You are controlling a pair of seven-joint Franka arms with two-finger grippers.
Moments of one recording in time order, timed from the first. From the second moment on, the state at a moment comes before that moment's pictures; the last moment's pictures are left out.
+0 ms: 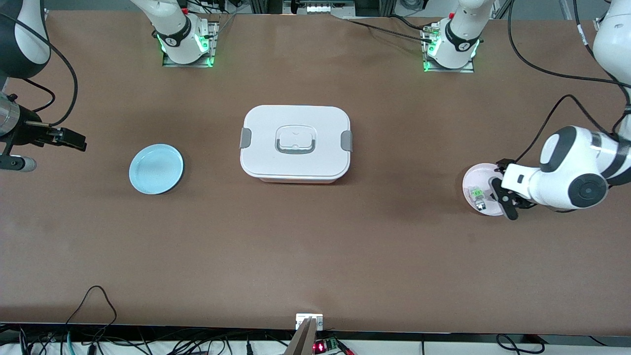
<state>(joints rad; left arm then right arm) 0.74 0.69 -0.84 -1.65 0.56 1.71 0.77 -0.03 0.13 -0.01 -1.63 -0.11 1.66 0.04</state>
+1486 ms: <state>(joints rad) 0.30 0.20 -0.30 -1.47 0.07 1.47 0.43 -0.03 -0.03 -0.03 -1.69 -0.07 1.65 0.02</state>
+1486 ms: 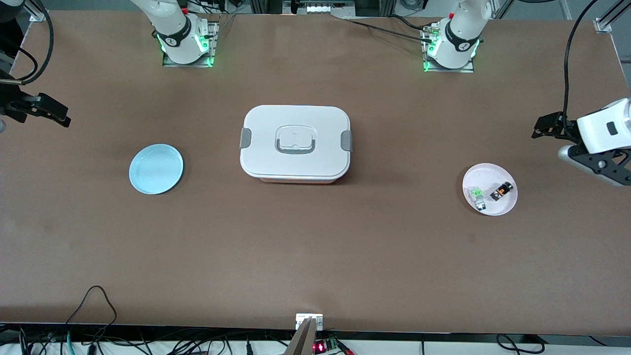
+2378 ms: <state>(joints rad) -0.06 -0.17 0.03 -1.86 -0.03 1.62 0.01 -0.03 -0.03 -0.05 -1.67 -0.03 1.64 0.01</state>
